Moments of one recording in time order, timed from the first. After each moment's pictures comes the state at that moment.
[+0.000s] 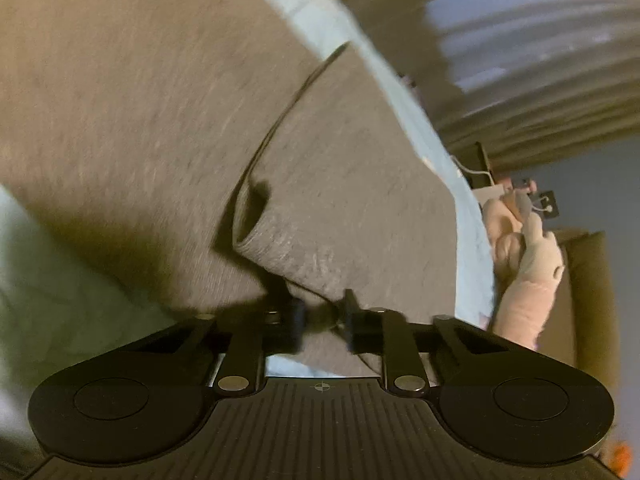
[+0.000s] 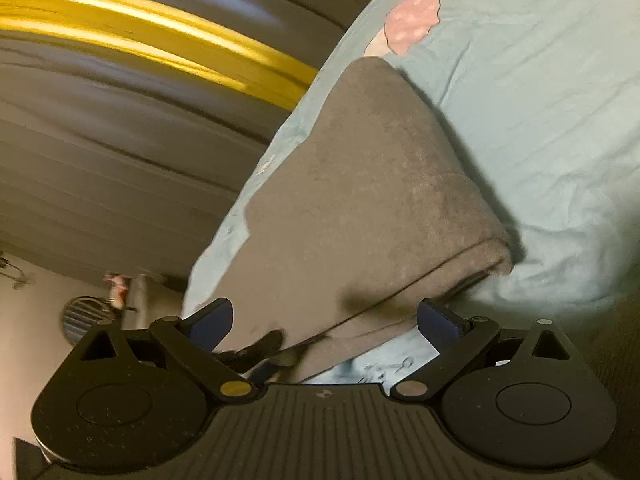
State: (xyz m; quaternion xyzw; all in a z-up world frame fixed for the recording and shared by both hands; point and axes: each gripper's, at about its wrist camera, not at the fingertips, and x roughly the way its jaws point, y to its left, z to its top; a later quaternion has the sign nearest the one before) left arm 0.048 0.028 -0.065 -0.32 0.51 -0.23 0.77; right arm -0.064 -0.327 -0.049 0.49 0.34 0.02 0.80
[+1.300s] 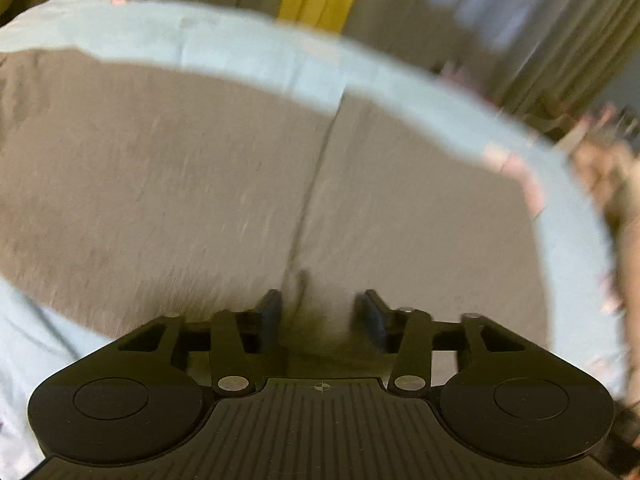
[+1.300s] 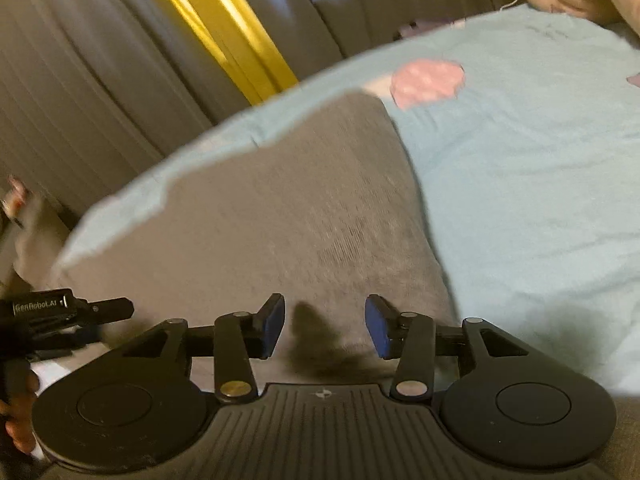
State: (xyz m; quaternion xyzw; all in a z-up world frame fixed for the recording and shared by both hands) left arm 0.062 -0.009 -0.021 -0.08 0.52 -0.13 0.84; right arm -0.034 -0.303 -0.047 0.25 0.39 -0.05 0.88
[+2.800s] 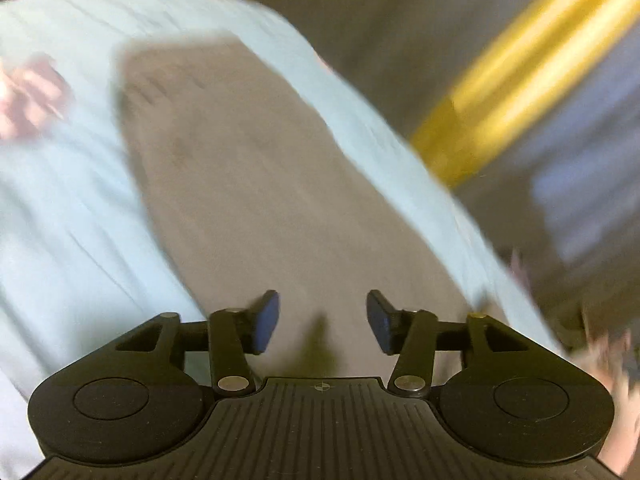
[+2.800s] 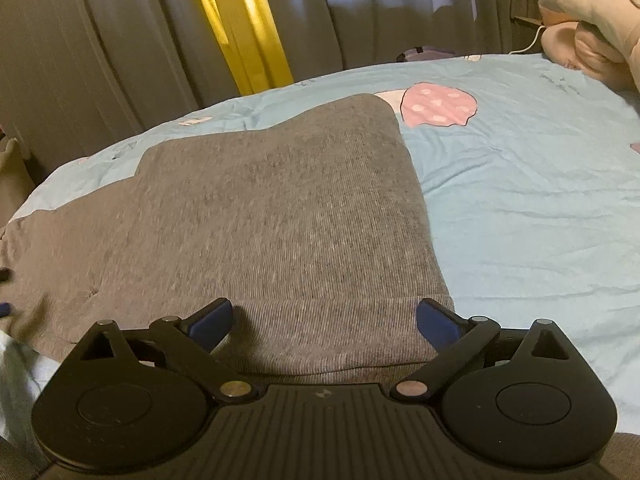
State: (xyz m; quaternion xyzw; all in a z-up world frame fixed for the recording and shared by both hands) left arm 0.046 0.180 -0.009 -0.33 0.36 0.05 0.87; right arm -0.011 -0.276 -0.052 0.15 0.39 -0.09 0.91
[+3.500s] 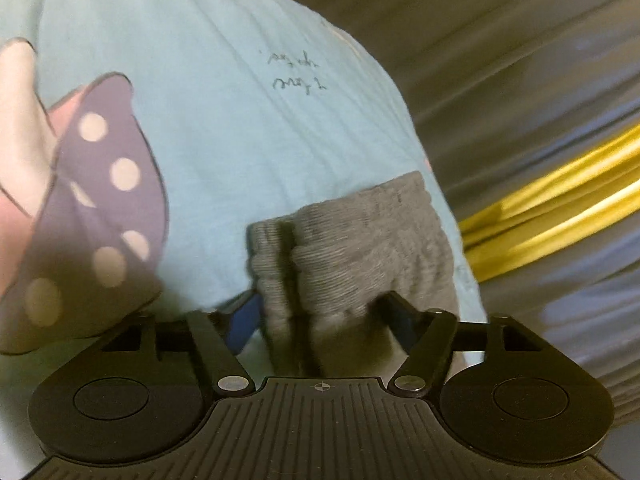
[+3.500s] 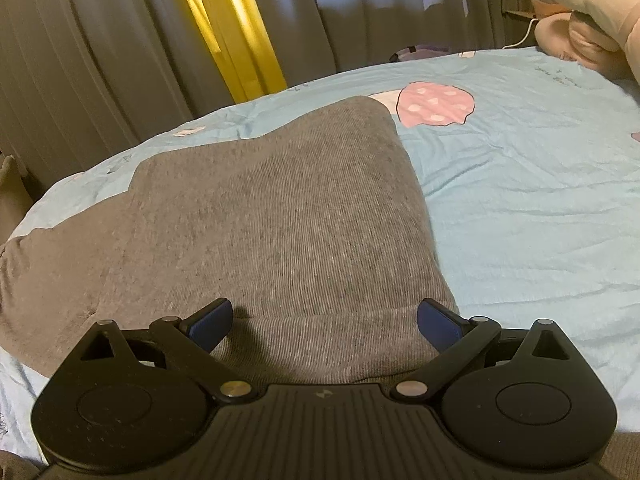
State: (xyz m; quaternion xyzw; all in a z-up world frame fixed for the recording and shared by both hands) left arm 0.115 0.330 -0.066 -0.47 0.33 0.08 0.81; right arm -0.003 -0.279 -0.055 0.17 0.38 -0.09 0.91
